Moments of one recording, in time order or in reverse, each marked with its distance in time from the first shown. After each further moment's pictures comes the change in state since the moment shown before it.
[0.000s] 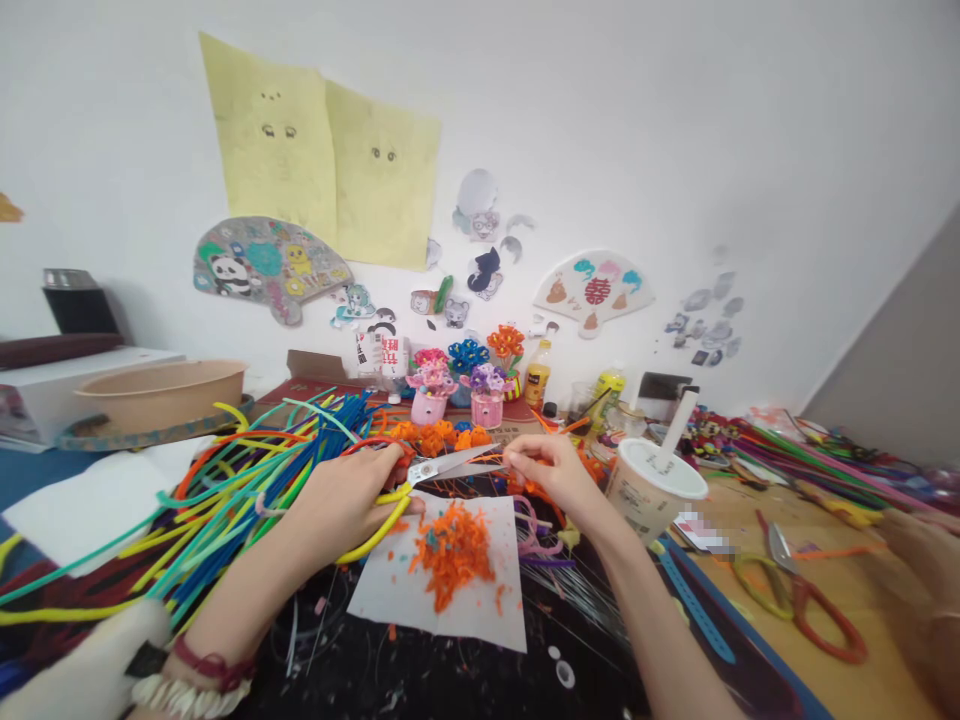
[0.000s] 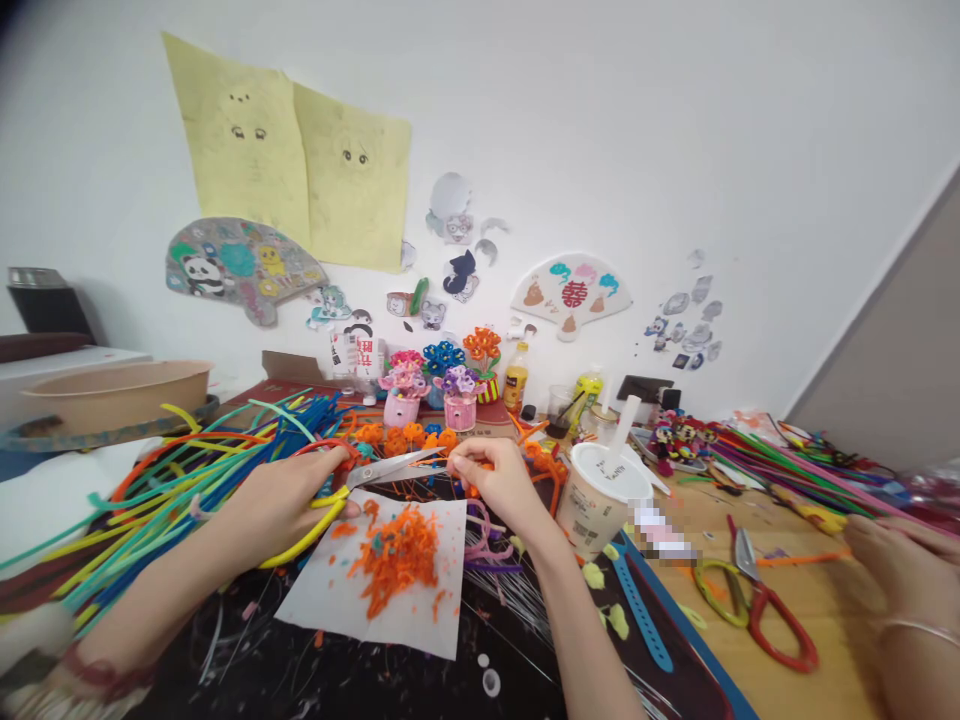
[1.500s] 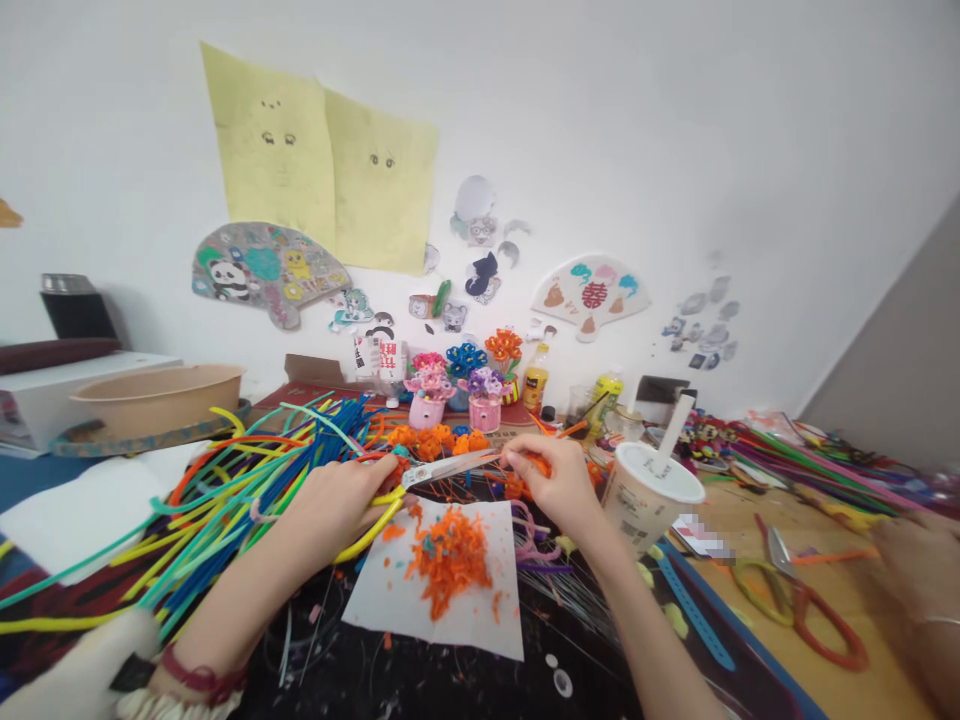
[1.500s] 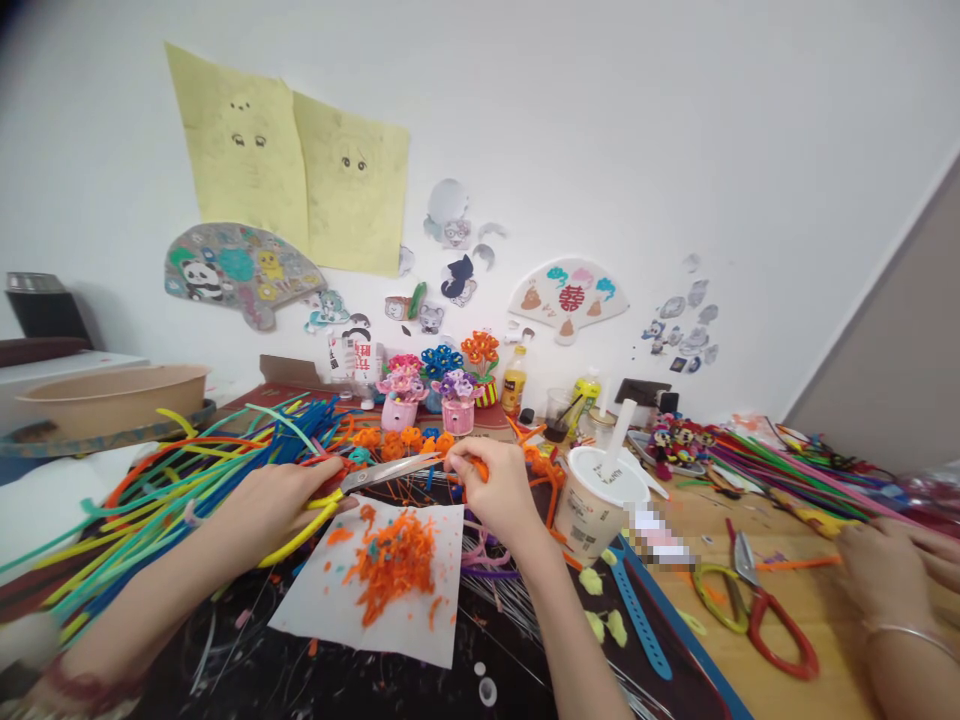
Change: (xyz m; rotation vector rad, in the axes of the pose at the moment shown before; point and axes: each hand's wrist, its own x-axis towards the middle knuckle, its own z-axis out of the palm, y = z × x) left_hand 0.000 -0.005 0.005 0.073 -0.028 -0.005; right_hand -0.007 -0.014 0.003 -0.395 0.206 -0.246
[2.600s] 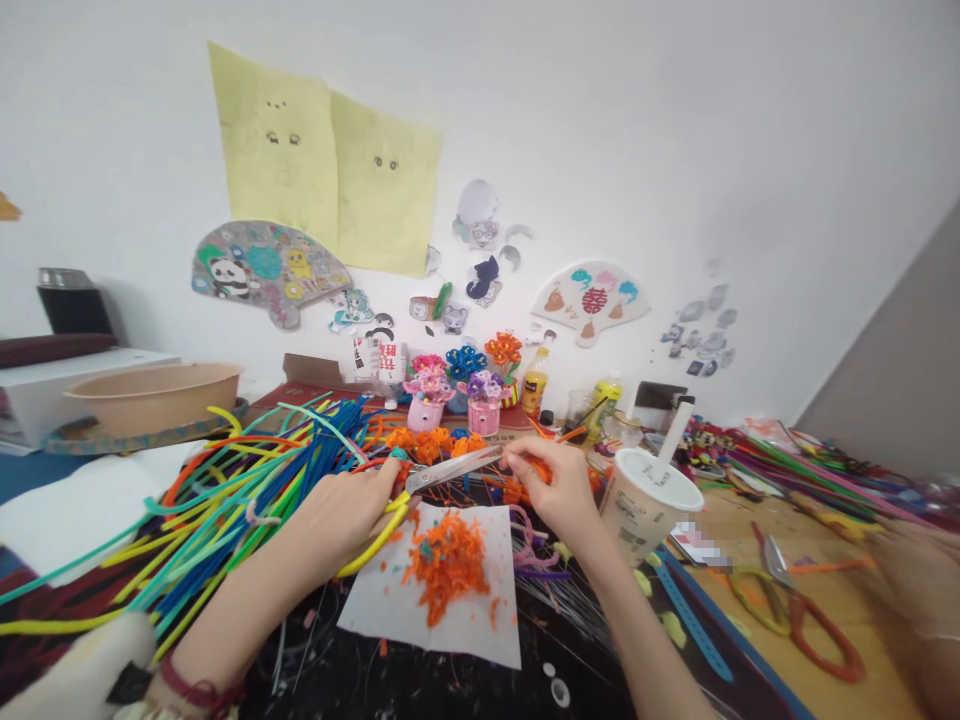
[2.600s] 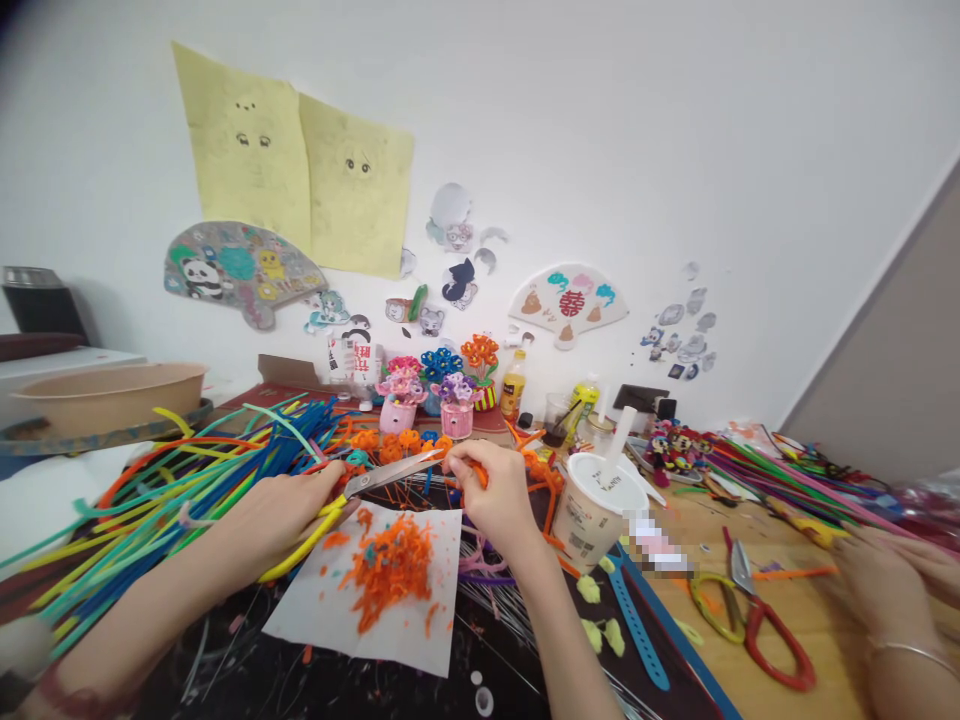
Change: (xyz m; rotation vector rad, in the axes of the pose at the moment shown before) left_hand -0.001 0.018 -0.012 -0.012 -0.115 -0.010; right_hand -0.002 -0.003 0.001 0.003 0.054 -0.053
